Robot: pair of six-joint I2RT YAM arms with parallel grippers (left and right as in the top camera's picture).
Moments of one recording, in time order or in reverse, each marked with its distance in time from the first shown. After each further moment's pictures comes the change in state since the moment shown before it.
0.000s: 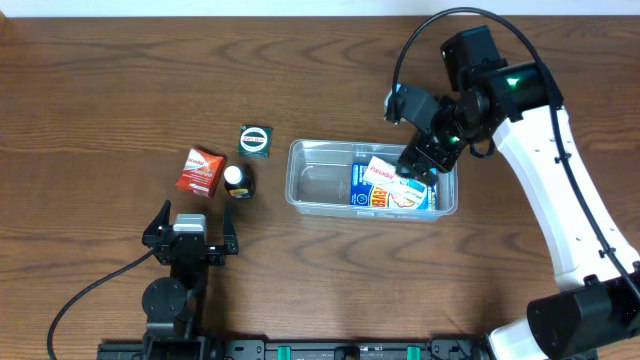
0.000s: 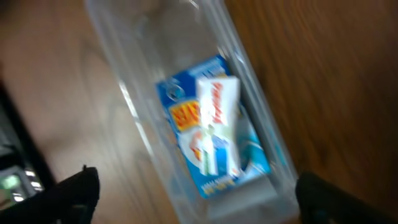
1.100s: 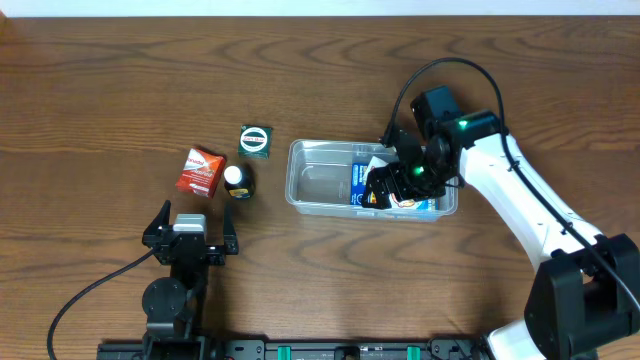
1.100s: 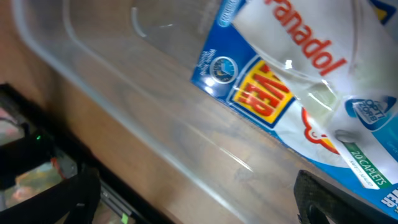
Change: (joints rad) left arm 0.000 0.000 0.000 0.000 0.000 0.000; right arm 0.055 0.002 -0.449 0.304 -0.137 0.764
